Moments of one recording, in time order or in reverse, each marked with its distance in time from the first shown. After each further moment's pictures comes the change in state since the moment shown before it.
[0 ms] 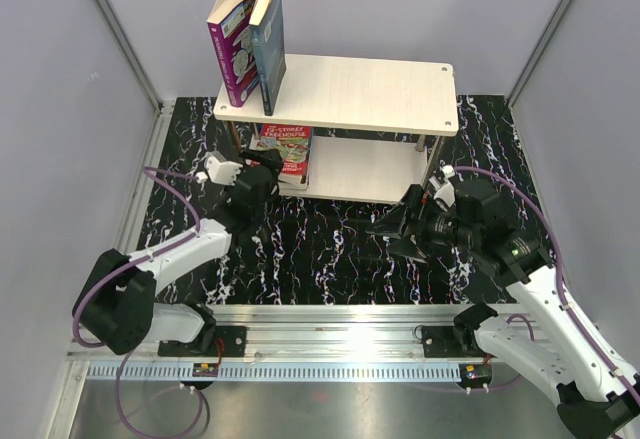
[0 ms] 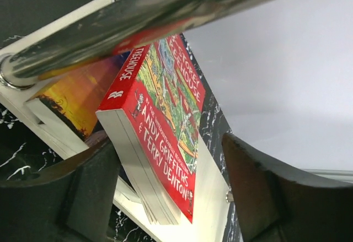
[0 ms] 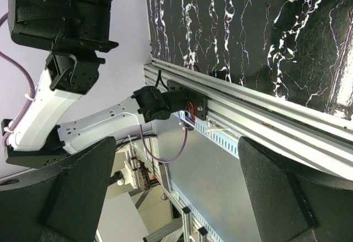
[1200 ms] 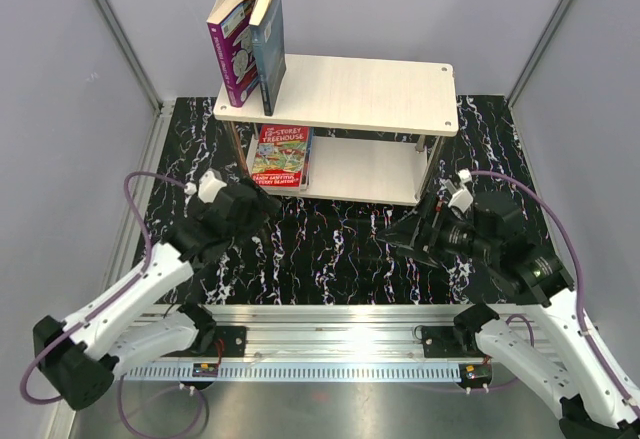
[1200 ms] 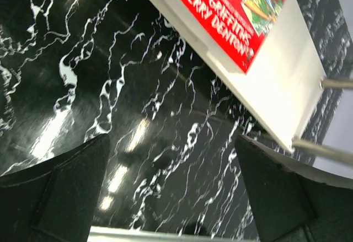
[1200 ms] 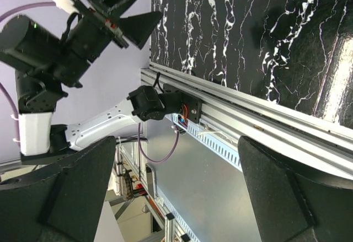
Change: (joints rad) left arm -0.065 -0.309 0.136 -0.902 0.299 0.019; right arm -0.002 -0.104 0.027 -0.076 0.042 -0.066
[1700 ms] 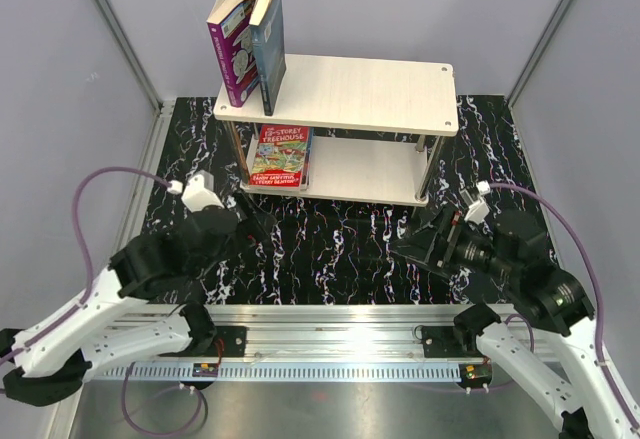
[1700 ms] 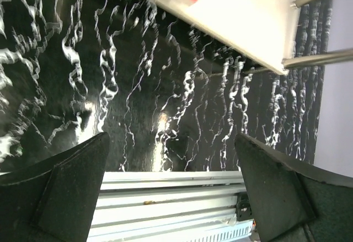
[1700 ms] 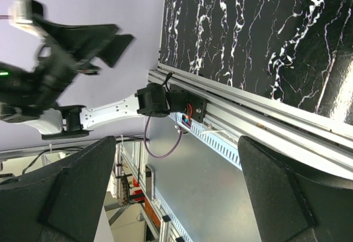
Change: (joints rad) left arm -0.315 -0.256 0.142 -0.317 -0.137 0.110; right arm 0.000 -0.140 -0.006 -0.042 0.011 0.001
